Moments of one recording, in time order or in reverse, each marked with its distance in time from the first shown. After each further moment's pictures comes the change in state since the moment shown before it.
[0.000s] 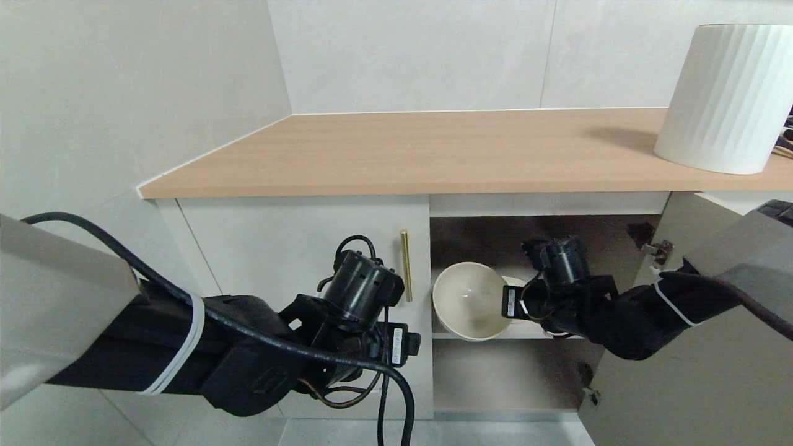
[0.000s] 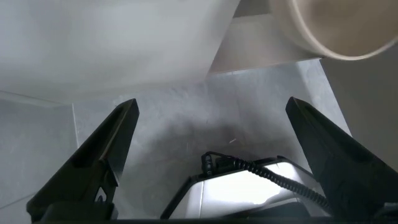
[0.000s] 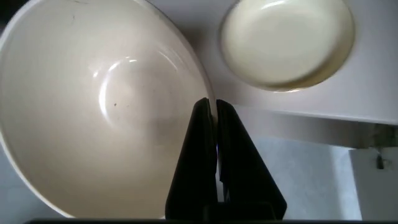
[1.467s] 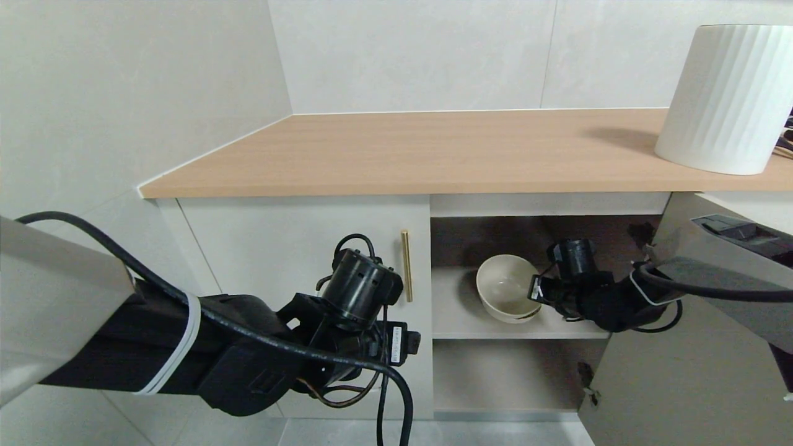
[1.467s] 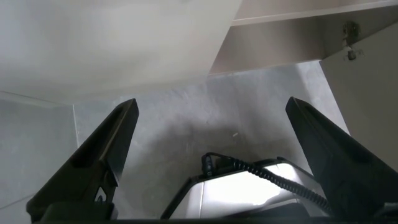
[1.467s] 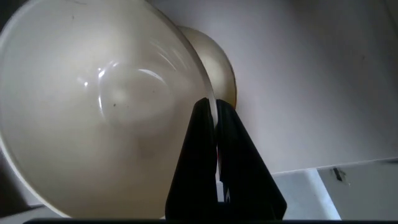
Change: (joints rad) left arm 0.001 -0.005 0.000 0.000 0.001 0.000; right arm -0.219 0.237 -0.218 0.008 -0.084 0.064
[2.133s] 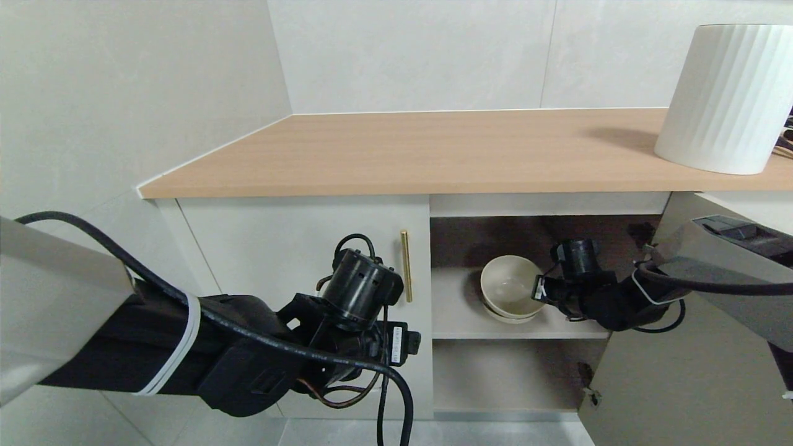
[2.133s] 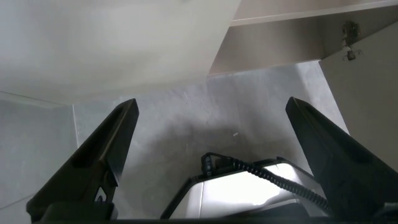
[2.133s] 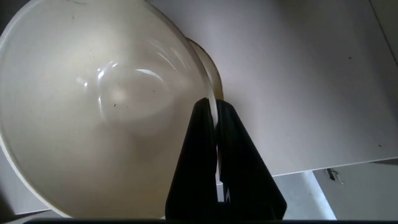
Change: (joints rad) left arm 0.000 -0.001 0.000 0.000 0.001 -0.002; right arm -0.007 0.010 -0.008 0.003 -0.003 -0.001
